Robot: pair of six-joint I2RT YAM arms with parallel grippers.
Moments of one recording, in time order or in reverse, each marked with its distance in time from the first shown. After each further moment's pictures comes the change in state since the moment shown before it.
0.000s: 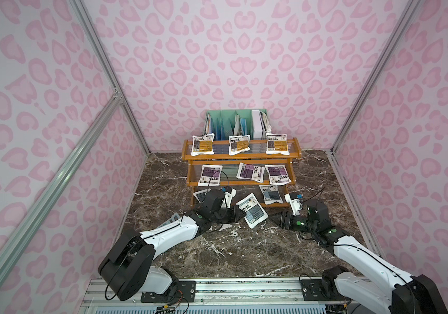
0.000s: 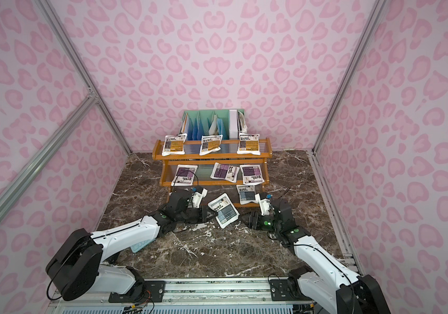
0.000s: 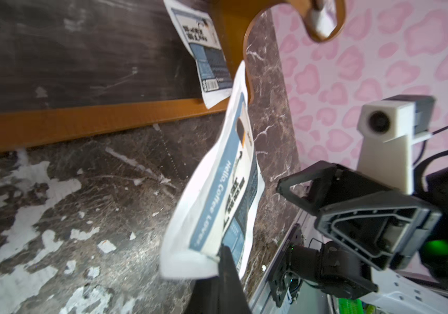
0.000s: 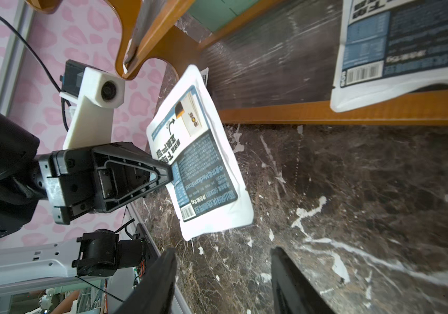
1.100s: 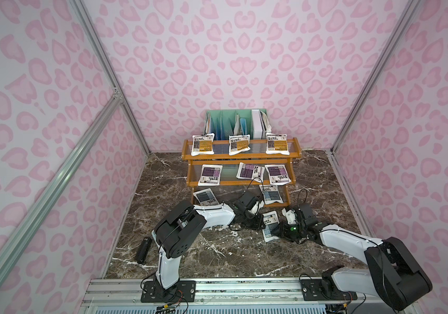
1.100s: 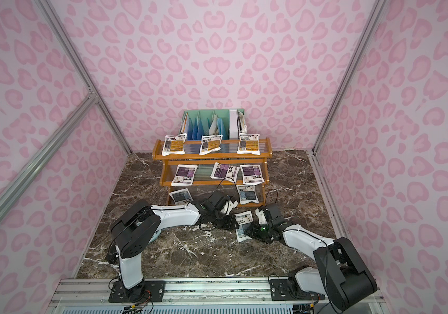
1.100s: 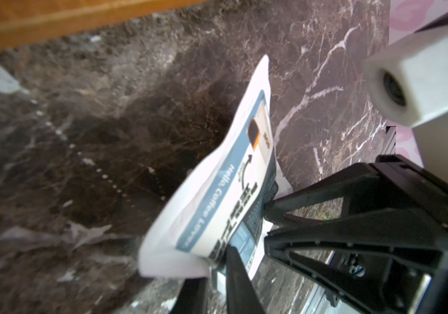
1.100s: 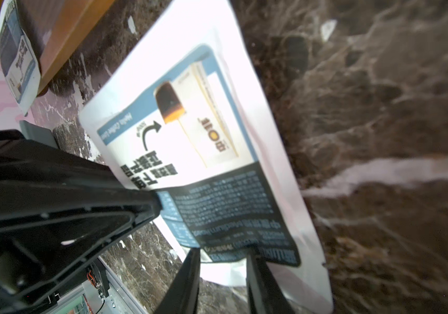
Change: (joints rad) left arm -0.203 0.536 0.410 -0.263 -0.018 0.178; right arm 0.034 0.285 0.020 -0.226 0.156 0.025
